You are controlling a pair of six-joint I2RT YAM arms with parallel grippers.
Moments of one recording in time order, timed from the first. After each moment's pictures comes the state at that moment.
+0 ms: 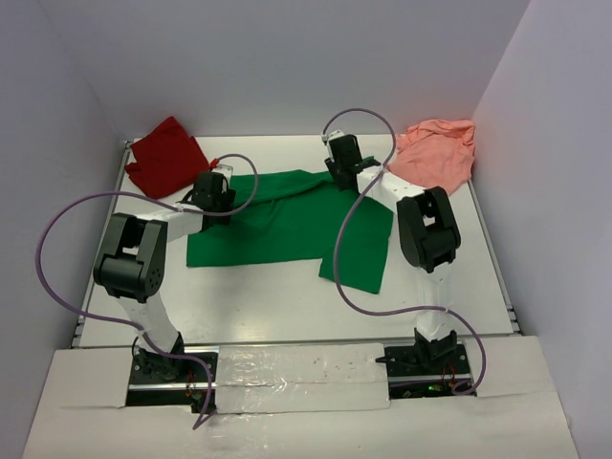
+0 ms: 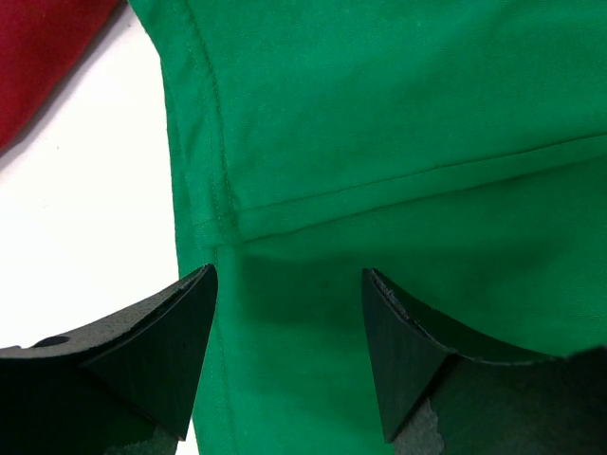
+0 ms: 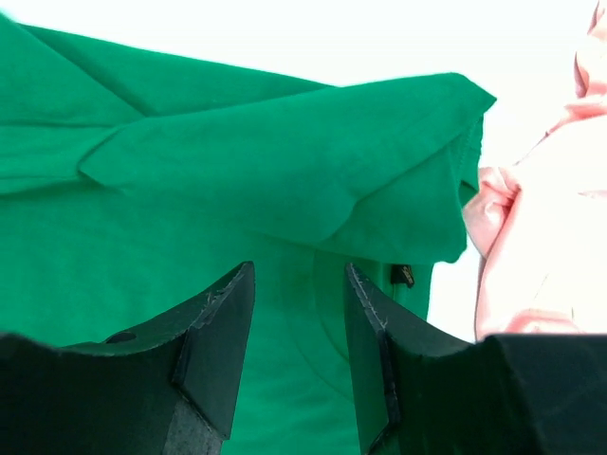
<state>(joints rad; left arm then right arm) -0.27 1.82 1.02 0.00 -0.31 0.09 0.39 2.10 1.59 -0.28 0.33 -0.18</state>
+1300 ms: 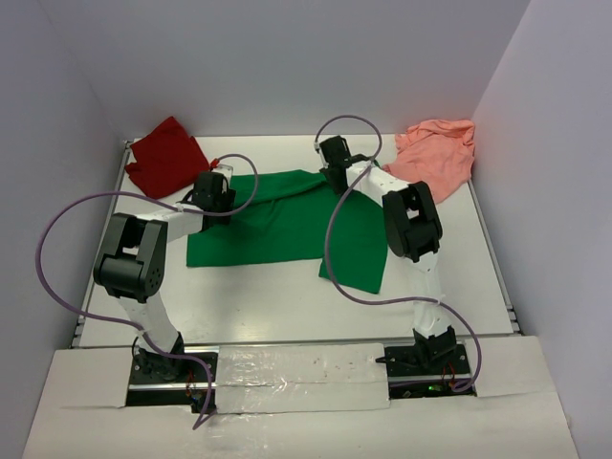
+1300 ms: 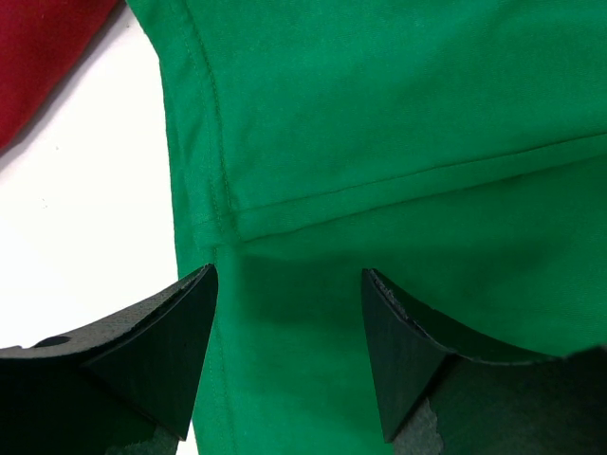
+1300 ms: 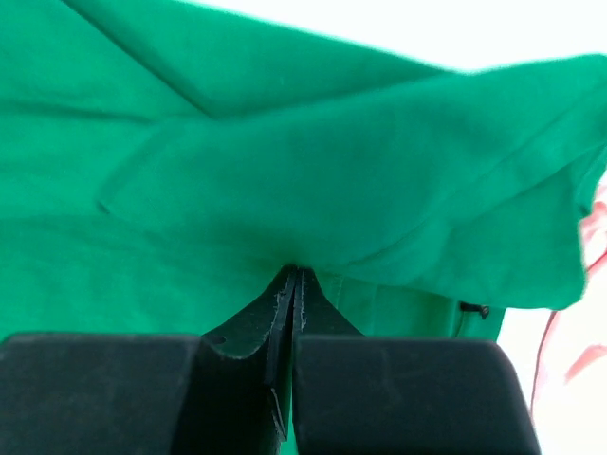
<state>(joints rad) -0.27 1.82 1.02 0.00 -0.31 0.09 0.40 2.29 1.83 -0.51 0.28 -0.16</state>
